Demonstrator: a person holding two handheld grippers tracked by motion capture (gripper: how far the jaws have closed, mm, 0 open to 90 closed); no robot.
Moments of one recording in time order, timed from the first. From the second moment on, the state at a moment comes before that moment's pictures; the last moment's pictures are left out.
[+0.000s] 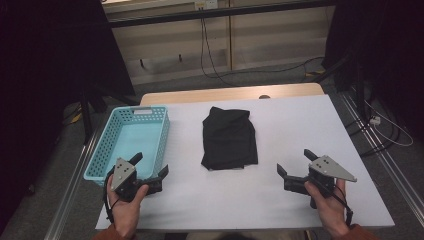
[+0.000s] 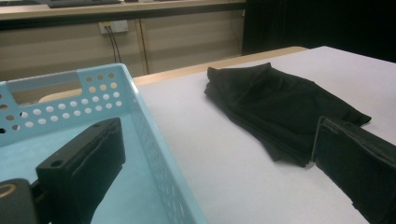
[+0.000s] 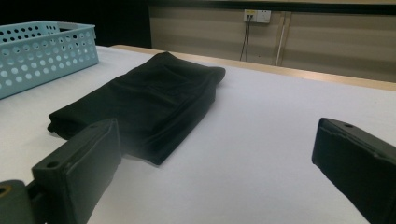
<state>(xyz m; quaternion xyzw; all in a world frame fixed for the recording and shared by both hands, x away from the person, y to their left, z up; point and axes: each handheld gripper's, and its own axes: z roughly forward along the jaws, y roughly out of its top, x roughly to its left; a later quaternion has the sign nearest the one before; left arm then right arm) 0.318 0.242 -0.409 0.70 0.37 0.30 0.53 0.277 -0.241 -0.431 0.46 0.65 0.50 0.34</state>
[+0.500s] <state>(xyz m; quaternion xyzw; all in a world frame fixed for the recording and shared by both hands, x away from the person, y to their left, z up) 0.320 0.240 -0.410 0.70 0.38 0.29 0.53 0.281 -0.237 -0.434 0.45 0.67 0.50 0.32</state>
